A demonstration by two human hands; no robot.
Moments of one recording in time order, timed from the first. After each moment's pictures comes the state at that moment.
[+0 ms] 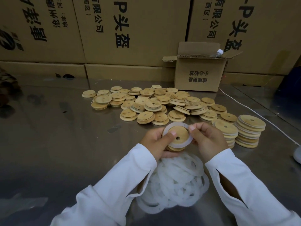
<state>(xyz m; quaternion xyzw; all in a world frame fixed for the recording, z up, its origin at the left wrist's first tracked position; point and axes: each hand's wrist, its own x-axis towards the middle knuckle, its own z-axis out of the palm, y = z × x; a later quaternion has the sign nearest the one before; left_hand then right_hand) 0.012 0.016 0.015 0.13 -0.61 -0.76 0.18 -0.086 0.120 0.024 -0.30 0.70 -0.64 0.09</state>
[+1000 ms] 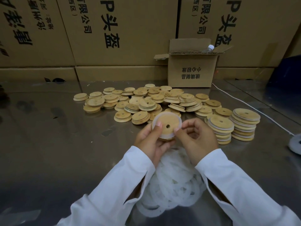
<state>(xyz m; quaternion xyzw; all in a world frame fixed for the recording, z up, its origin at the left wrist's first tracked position) 0.008 0.022 0.015 0.11 -0.45 -0.85 0.27 -0.068 0.112 0.018 -0.30 0.71 -0.64 0.01</state>
